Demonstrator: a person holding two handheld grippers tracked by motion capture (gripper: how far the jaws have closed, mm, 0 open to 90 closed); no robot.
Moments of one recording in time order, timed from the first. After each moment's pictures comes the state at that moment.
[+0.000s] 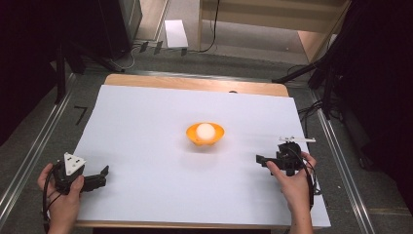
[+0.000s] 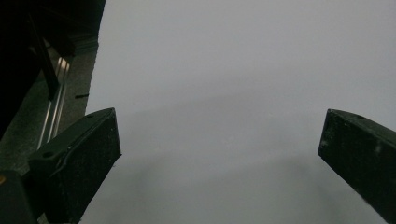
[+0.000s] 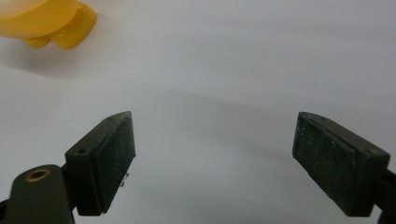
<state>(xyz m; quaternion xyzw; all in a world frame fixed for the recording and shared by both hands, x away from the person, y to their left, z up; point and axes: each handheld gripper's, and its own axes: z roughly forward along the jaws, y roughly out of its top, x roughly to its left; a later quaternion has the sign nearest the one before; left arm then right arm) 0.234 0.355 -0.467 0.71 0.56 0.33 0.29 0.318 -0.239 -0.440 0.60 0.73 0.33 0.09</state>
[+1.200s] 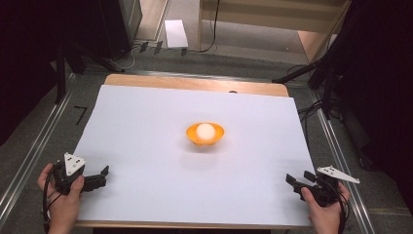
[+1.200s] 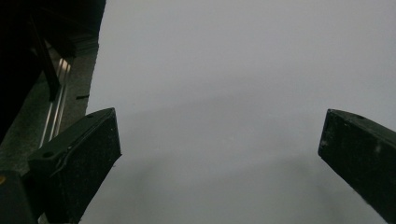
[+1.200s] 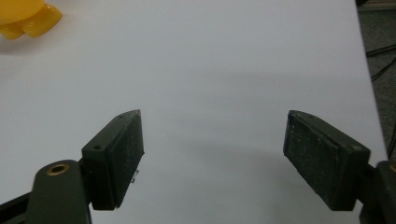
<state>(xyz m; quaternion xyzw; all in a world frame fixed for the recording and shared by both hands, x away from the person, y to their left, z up) 0.234 0.355 -0.467 0.71 0.56 0.33 0.29 0.240 -0.327 -0.473 0.59 0.68 0.41 0.17</state>
